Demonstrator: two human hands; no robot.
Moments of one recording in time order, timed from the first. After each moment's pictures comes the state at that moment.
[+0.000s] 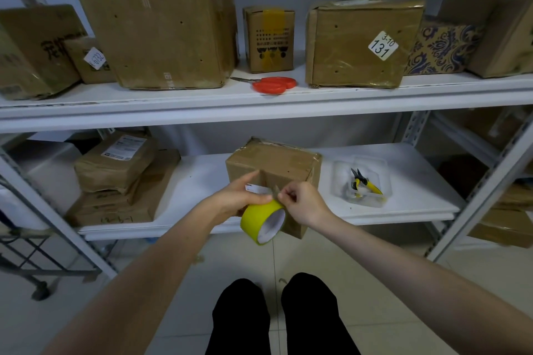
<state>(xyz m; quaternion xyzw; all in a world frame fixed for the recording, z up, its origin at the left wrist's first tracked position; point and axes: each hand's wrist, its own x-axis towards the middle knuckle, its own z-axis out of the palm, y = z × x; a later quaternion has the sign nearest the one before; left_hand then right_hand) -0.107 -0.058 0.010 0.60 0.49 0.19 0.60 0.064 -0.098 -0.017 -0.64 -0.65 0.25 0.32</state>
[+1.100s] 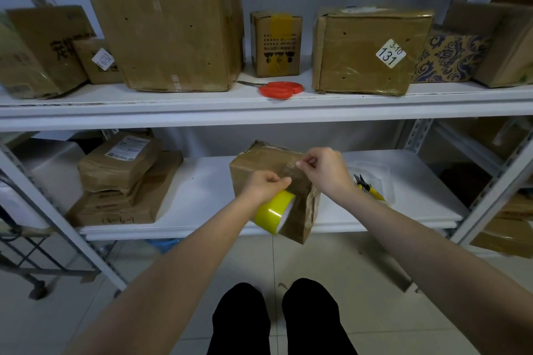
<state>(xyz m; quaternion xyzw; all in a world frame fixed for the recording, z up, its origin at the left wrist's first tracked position) -0.059 -0.045 0.009 0.64 0.58 0.26 0.43 0.100 -0.063 0.028 -0.67 -0.65 0.09 0.36</state>
